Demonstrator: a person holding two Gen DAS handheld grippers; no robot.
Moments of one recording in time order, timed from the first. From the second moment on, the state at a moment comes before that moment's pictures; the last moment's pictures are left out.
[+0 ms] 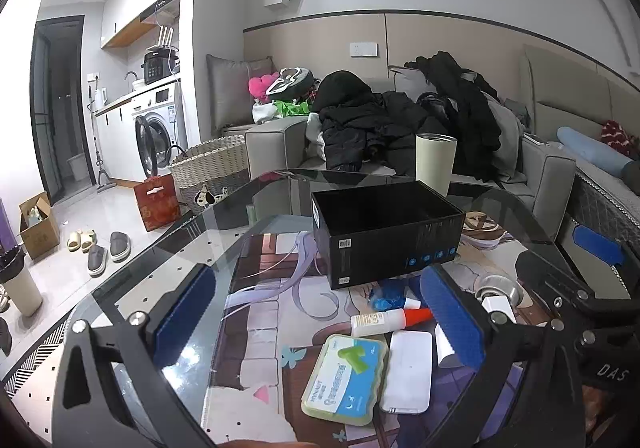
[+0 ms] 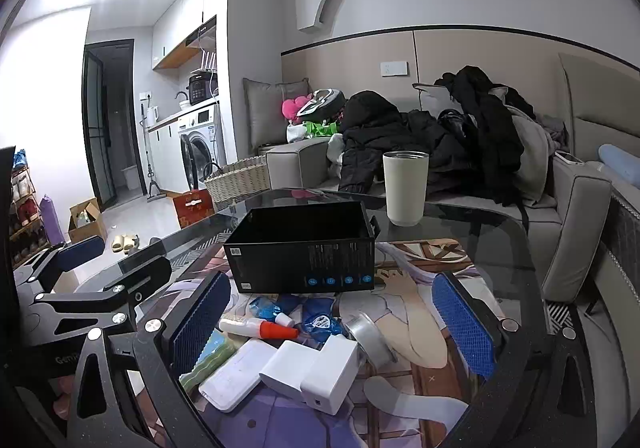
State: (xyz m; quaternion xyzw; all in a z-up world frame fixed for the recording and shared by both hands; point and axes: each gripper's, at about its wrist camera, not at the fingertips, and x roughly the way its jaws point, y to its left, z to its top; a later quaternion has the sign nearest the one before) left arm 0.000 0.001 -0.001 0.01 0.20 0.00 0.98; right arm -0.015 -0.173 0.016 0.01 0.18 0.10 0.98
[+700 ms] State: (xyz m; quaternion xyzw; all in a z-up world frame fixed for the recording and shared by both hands) left arm 0.001 -0.001 -0.002 0.01 0.20 0.01 0.98; right arm -0.017 -0.173 0.017 0.01 0.19 0.10 0.98
